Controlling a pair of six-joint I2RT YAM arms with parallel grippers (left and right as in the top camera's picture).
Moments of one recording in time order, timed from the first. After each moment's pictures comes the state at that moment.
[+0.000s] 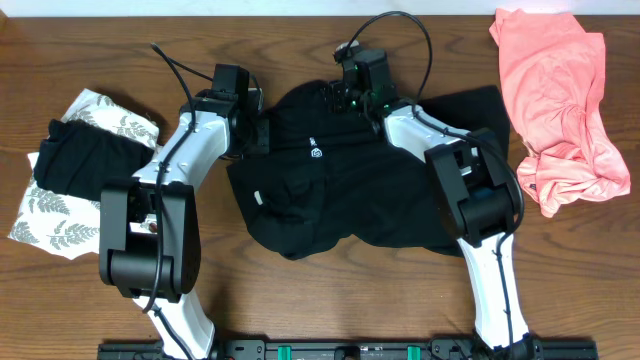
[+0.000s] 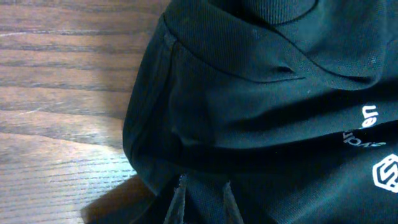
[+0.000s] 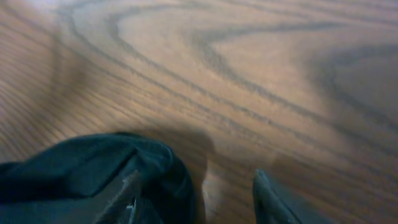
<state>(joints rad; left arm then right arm) -0.14 1.94 1.32 -0.66 0.15 -0.14 0.41 2.41 1.64 0.14 -0.23 0.21</state>
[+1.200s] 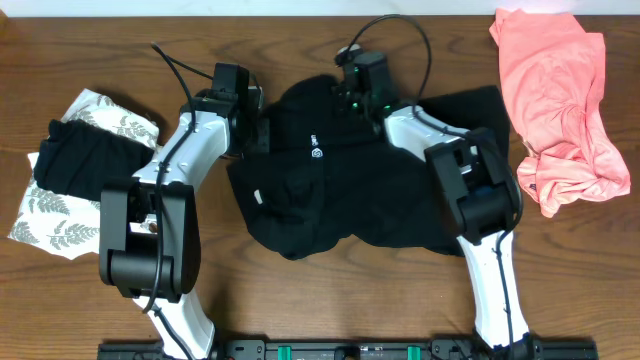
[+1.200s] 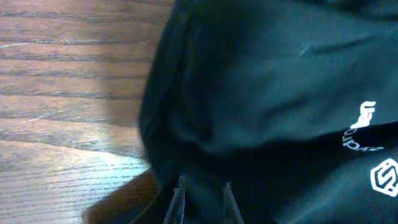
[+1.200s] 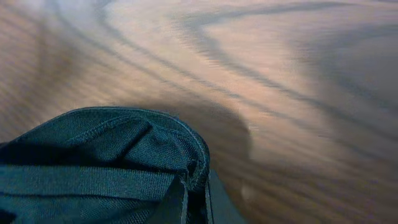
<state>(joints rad) -0.14 1.94 1.32 -0.64 0.15 -0.13 0.38 2.42 1.64 0.13 -0.23 0.20</state>
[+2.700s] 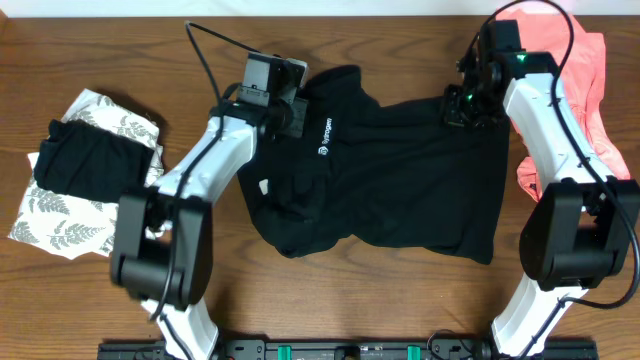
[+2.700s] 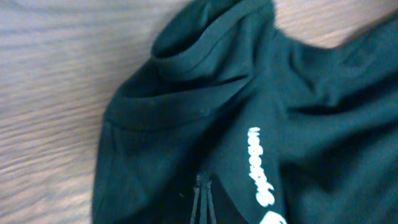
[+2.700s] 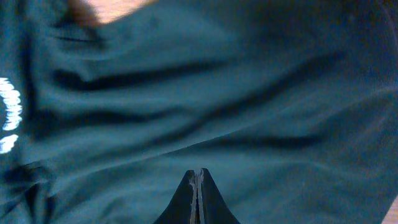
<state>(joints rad) -0.28 1.94 1.32 -0.31 0.21 -0.02 0.06 1.98 1.64 -0.99 -0.18 0.23</state>
